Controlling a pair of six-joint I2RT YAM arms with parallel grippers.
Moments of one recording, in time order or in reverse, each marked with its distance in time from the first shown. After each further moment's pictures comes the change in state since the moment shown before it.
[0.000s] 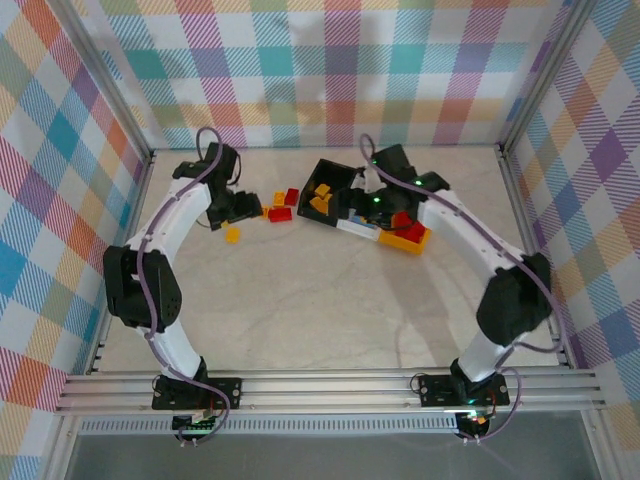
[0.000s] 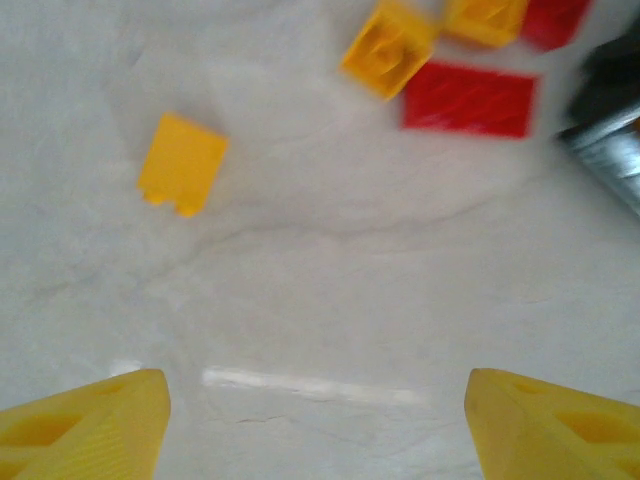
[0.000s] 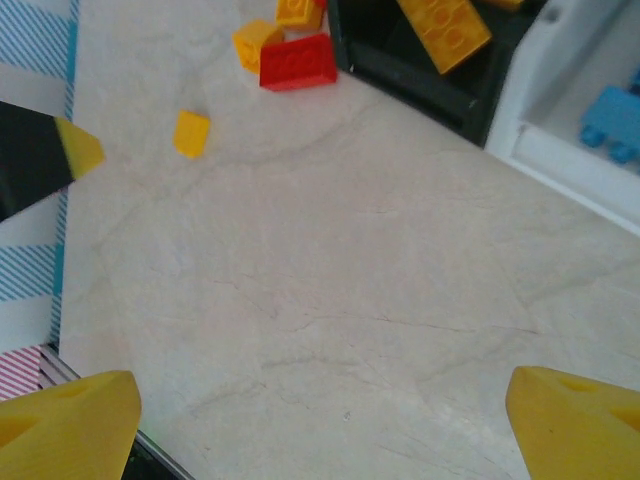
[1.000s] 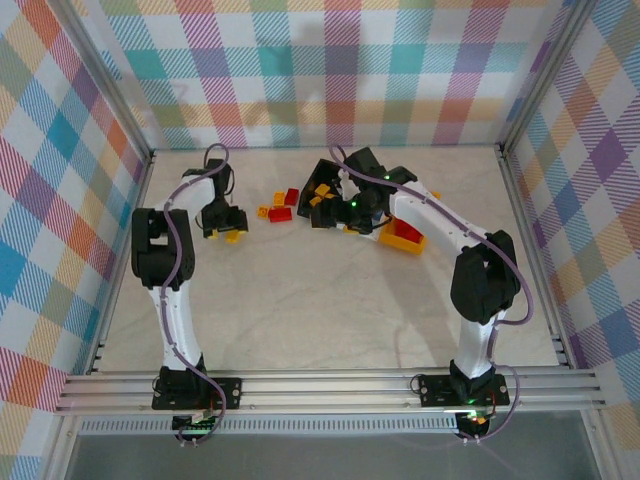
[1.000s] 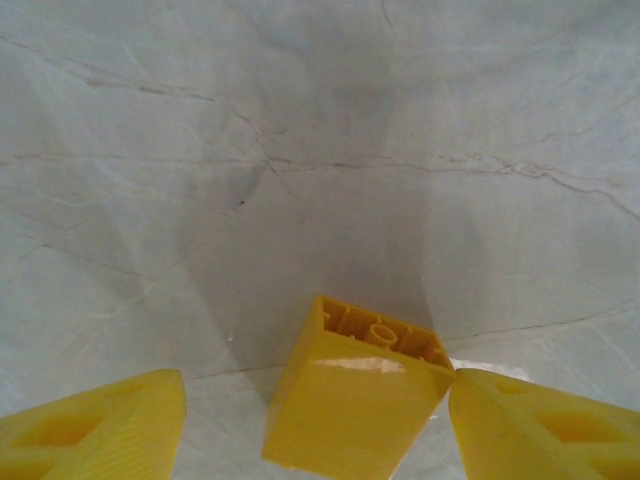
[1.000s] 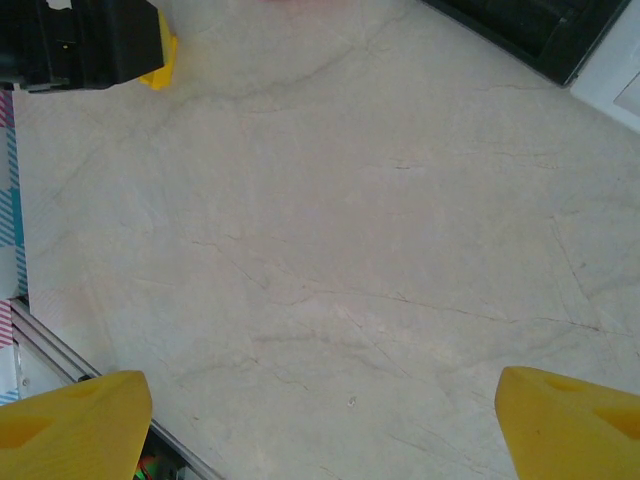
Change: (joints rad) left arm 0.130 0.374 0.108 0.080 -0.064 0.208; right arm 0.063 0.162 0.113 -0.099 -0.026 -0.021
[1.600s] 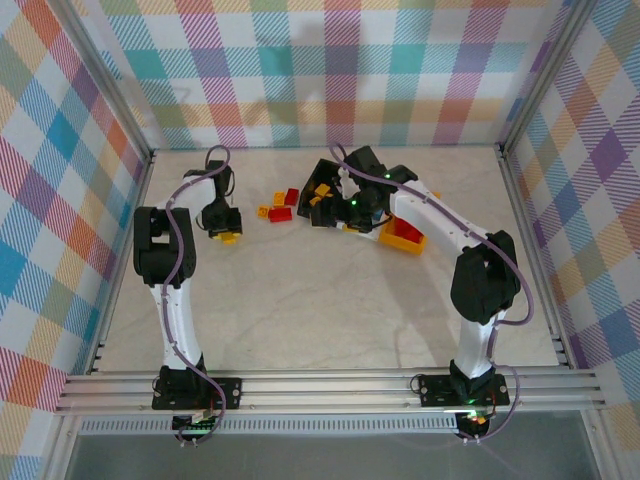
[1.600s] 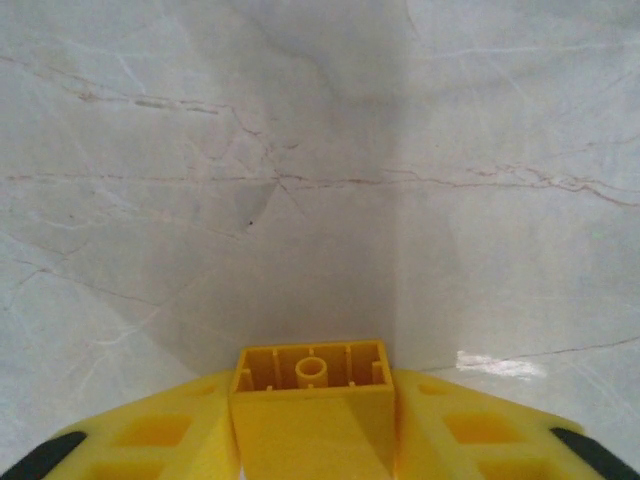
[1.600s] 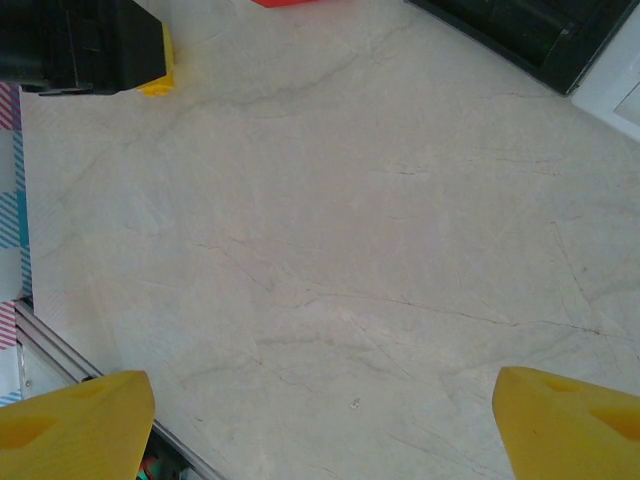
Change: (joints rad) left arm -0.004 0.022 0.011 0.001 -0.012 0.021; right arm 0.000 0.000 0.014 -0.003 0.003 0.000
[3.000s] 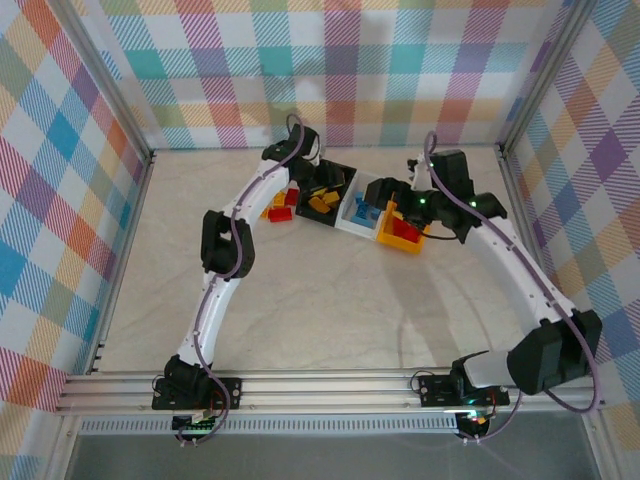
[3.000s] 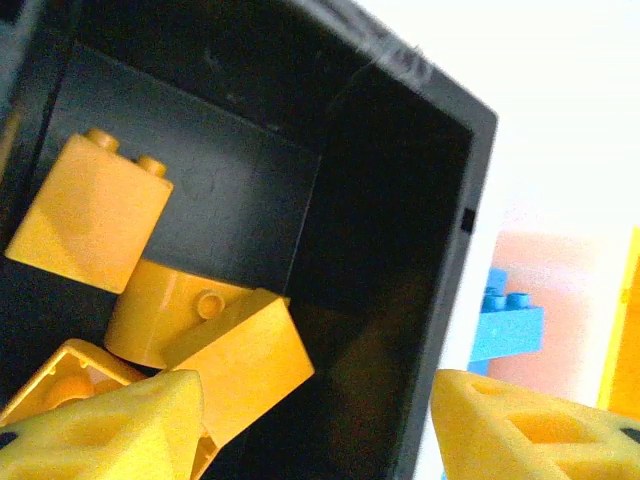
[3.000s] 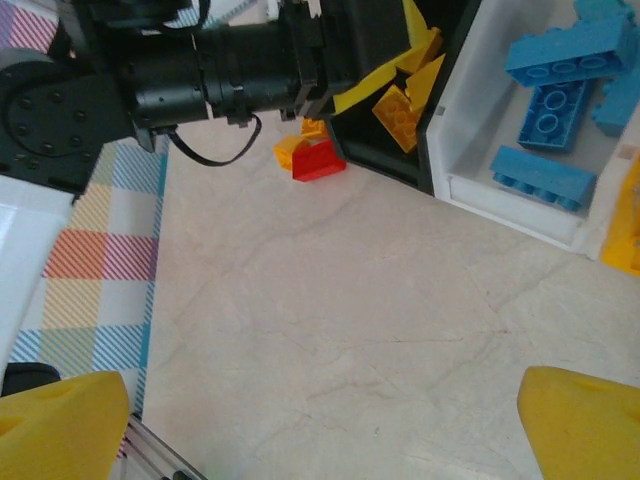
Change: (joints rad) left arm -0.352 0.394 0.828 0.084 0.410 -0.349; right arm -0.236 -0.483 -0.346 0.216 -0.050 0.121
